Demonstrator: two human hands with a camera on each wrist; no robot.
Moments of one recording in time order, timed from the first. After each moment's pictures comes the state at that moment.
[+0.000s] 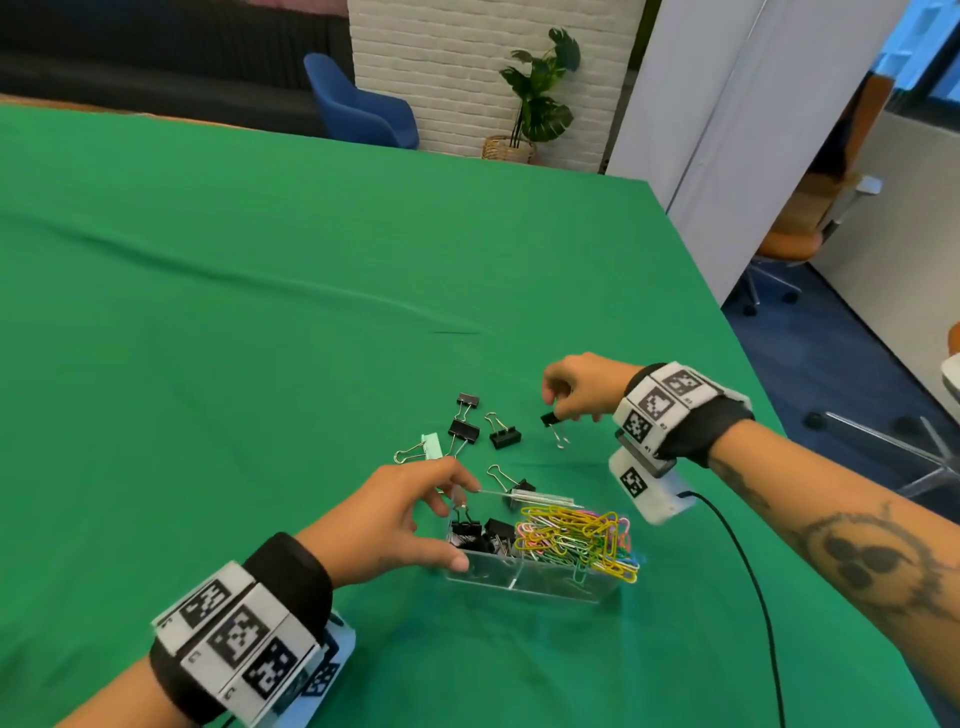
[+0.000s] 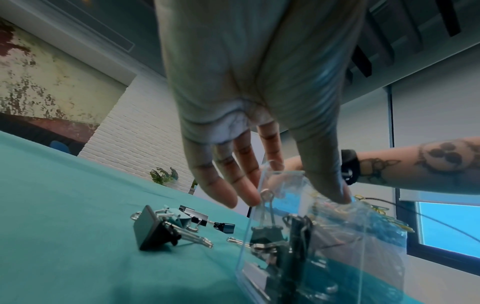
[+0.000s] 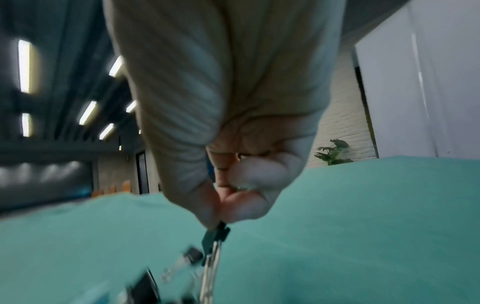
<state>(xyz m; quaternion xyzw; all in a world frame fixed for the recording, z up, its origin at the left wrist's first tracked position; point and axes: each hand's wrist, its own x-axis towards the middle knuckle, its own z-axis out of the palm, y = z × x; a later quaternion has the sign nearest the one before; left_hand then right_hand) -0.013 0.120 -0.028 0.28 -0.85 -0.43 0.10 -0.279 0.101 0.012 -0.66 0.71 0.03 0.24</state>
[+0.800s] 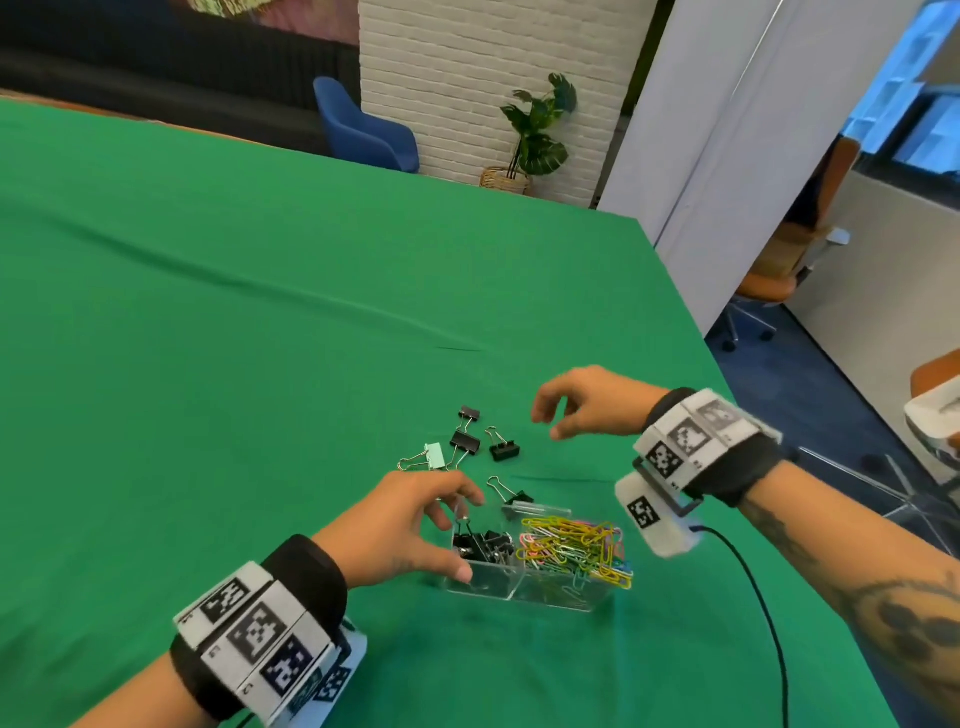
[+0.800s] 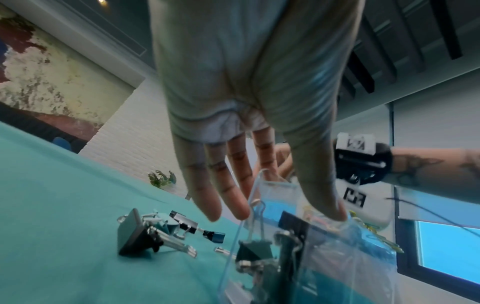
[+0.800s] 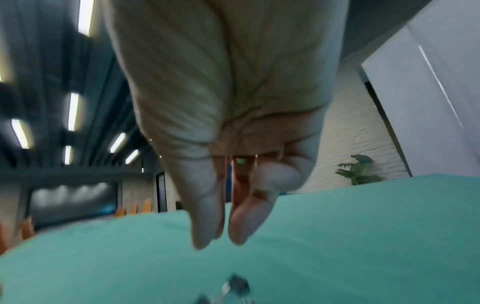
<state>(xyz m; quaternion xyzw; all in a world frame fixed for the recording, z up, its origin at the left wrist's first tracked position) -0.010 0.121 -0.031 0.28 -0.85 -0.43 0.11 -0.252 0.133 0.047 -0.70 0.68 0.01 0.21</state>
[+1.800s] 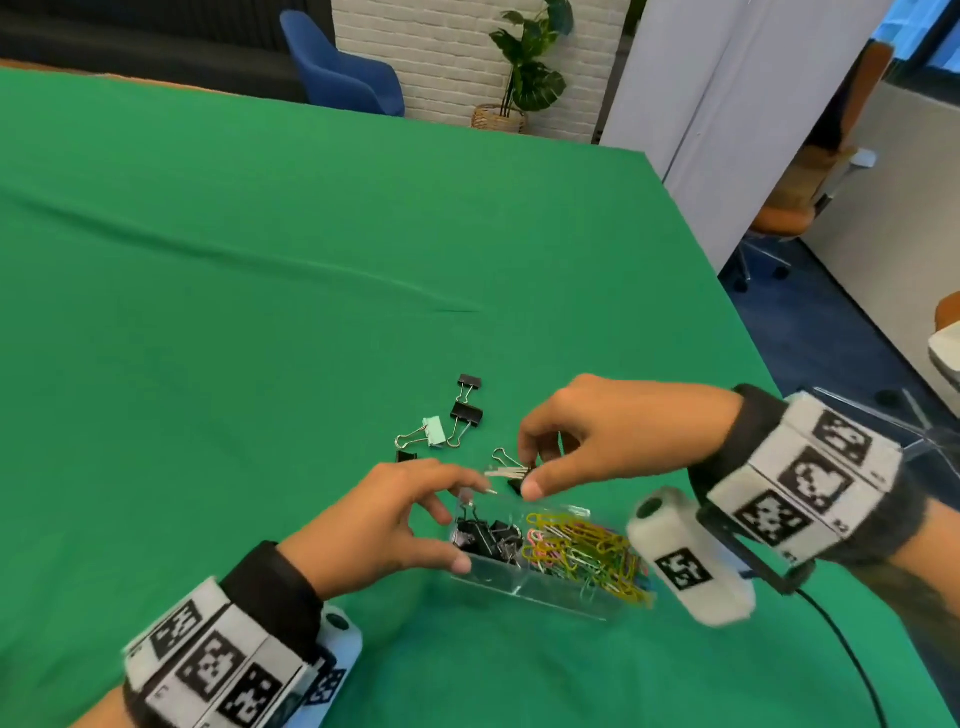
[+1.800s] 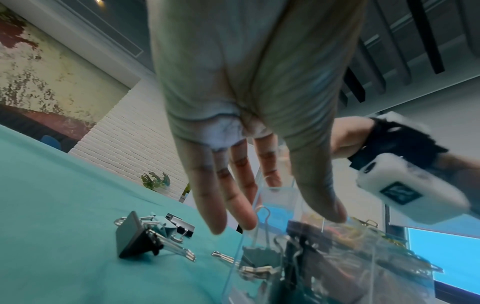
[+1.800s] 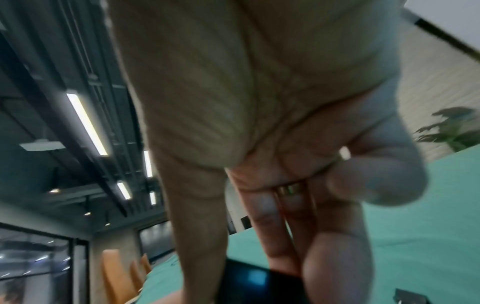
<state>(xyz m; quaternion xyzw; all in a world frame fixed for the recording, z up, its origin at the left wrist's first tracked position) -0.006 0.119 -0.032 0.24 -0.86 -0.44 0.11 -0.202 0.175 0.068 -0.76 0.61 0.06 0.24</state>
